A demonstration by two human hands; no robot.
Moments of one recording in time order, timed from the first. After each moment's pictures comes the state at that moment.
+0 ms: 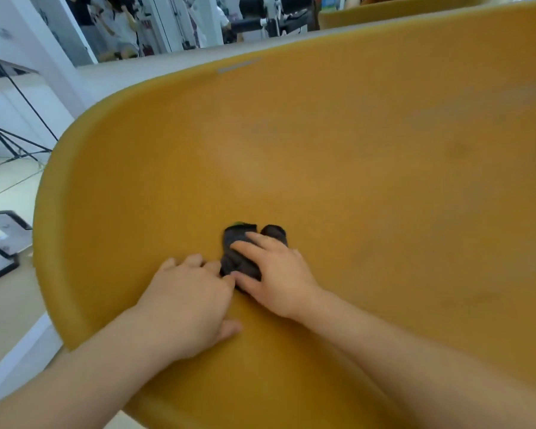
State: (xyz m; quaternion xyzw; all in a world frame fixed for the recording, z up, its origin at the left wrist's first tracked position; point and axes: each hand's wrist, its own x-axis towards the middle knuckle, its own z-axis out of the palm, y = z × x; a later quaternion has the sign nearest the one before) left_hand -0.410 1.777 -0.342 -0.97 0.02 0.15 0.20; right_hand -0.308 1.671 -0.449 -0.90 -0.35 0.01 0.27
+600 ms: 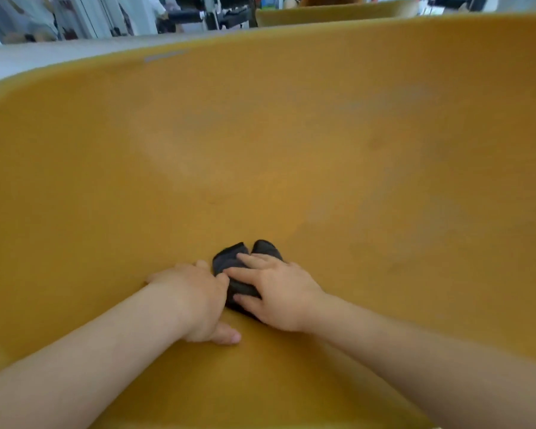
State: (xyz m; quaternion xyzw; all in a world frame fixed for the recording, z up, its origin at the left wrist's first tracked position) left_hand -0.373 1.717 -0.372 -0.91 0.04 0.33 0.23; right_hand -0.338 1.584 -0.445 -0.93 -0.33 0.08 0.14
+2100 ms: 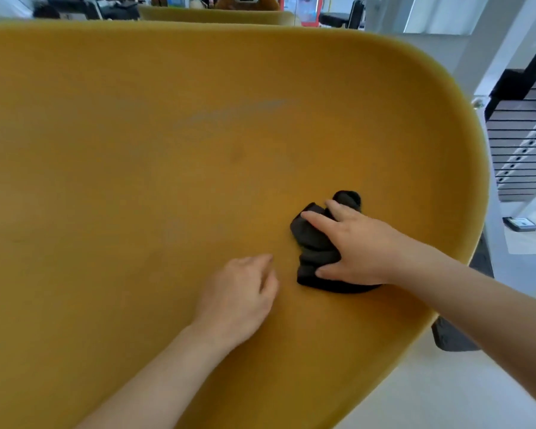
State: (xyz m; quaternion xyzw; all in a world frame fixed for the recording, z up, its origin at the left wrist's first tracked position) left_hand -0.308 1.478 -0.442 -0.95 0.20 -0.02 -0.25; right_hand -0.297 1.276 -0.382 -0.99 -0.10 0.11 -0.02
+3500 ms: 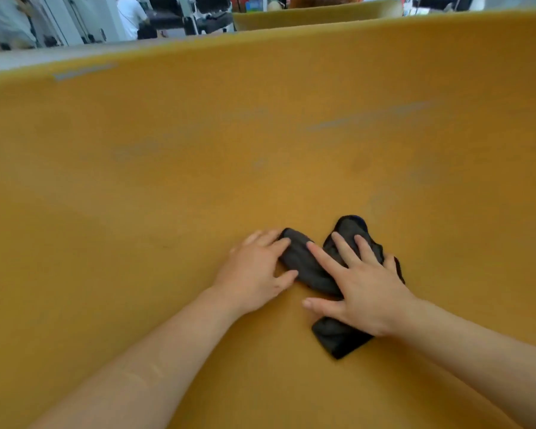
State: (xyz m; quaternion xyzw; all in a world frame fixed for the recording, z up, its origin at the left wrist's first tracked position) left_hand -0.219 1.638 -0.448 -0.98 0.16 0.02 -0.11; right_hand -0.243 1.436 -0.452 -0.98 -0.16 0.10 0.02
